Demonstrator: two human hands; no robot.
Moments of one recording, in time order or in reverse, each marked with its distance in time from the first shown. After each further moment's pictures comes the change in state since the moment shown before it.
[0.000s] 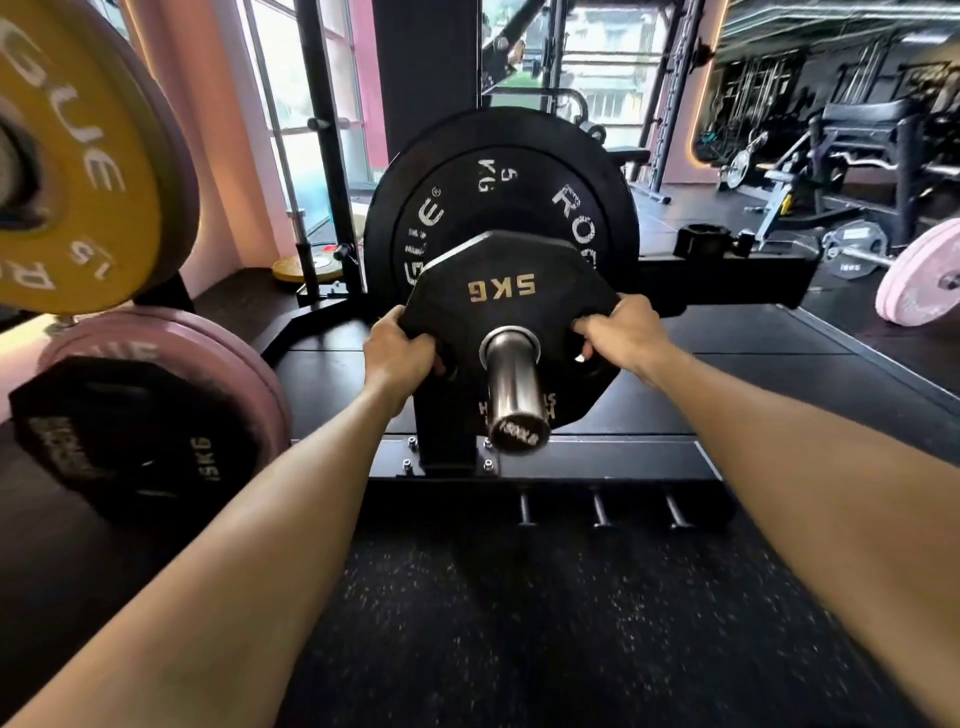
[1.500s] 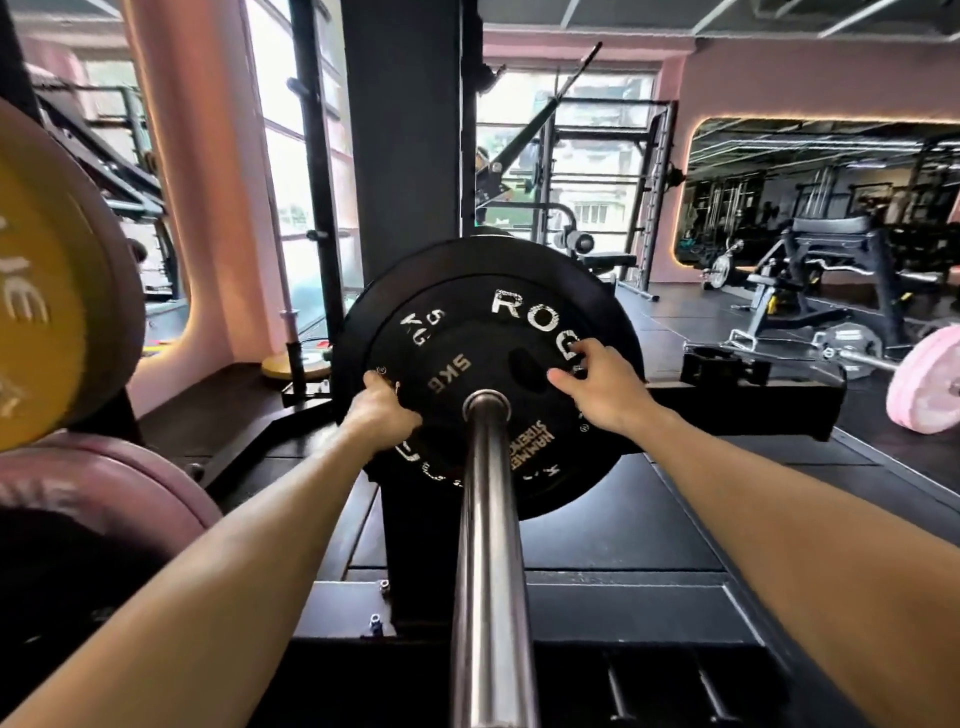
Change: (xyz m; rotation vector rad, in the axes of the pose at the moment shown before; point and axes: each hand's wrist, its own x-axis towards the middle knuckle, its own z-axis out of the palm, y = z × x) left_hand 0.154 0.034 0.043 0.449 -0.103 -0.075; right_hand 0.151 -0.034 0.005 -0.246 -0.004 -0.272
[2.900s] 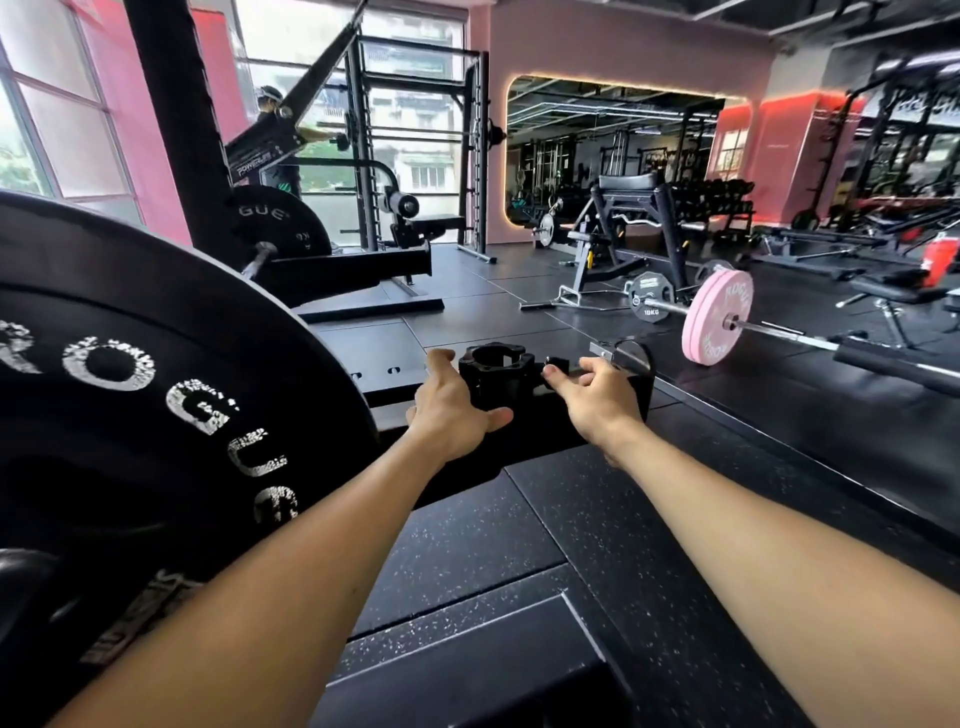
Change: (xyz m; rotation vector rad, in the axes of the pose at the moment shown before) left_hand 0.051 0.260 0.321 -0.128 -0.437 0.372; right_hand 0.126 0.287 -0.090 0.217 0.351 0.464
